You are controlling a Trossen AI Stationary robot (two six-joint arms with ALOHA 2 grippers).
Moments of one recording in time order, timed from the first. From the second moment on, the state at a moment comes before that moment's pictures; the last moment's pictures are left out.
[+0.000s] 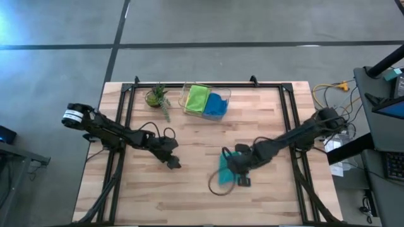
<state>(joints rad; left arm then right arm) -0.15 1.42 0.45 0.17 0.24 -1.08 0.38 1.65 1.06 -0.65 0.02 0.42</state>
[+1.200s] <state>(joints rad) -0.05 2.14 1.48 -0.08 0.34 -0.26 0.74 1.32 0.76 -0.46 0.49 1.19</state>
